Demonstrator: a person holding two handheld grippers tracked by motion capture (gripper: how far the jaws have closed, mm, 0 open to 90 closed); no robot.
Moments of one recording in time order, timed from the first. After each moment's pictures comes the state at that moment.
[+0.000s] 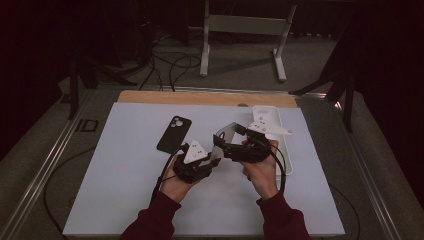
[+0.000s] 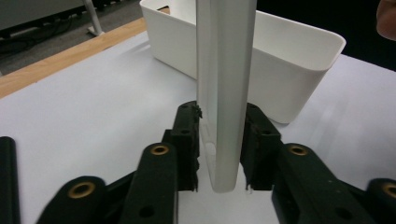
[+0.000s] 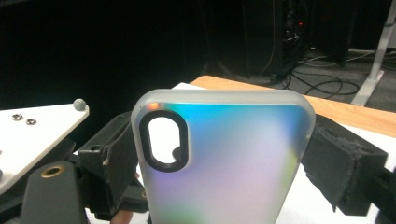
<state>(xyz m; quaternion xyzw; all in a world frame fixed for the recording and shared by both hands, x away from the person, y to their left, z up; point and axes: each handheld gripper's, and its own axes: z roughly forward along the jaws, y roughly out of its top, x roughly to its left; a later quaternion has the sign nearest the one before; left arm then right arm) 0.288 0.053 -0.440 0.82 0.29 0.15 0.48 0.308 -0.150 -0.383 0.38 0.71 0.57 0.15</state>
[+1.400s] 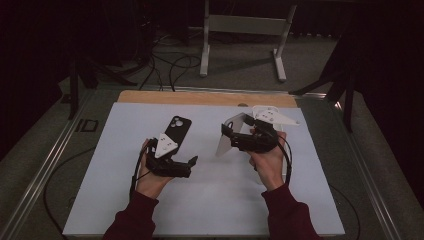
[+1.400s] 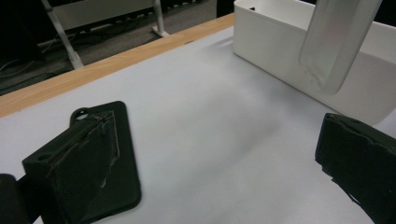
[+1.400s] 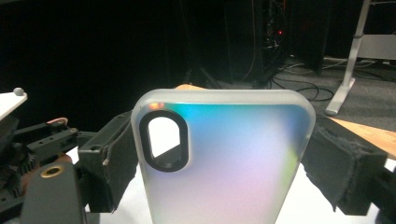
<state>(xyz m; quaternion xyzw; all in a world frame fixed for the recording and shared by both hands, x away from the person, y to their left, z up) 0.296 0.119 -0.437 0.78 0.37 0.22 0.46 0.326 -0.167 -0.371 0.40 0.70 0.57 0.18</state>
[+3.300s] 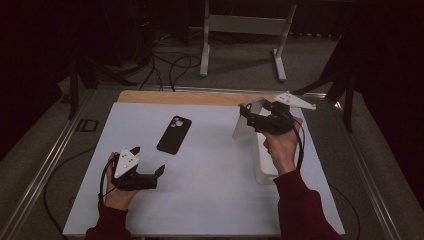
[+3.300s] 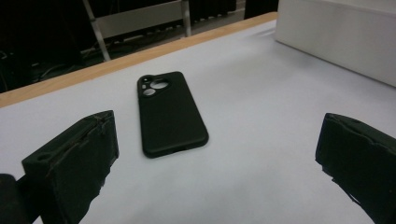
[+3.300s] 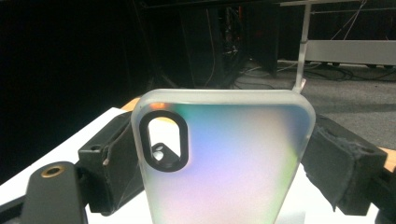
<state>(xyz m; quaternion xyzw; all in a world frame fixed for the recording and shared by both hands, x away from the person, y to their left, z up) 0.265 0.202 -0.472 0.75 0.38 0.27 0.47 0.365 -0.205 -0.356 0.44 0.68 0.54 0.23</state>
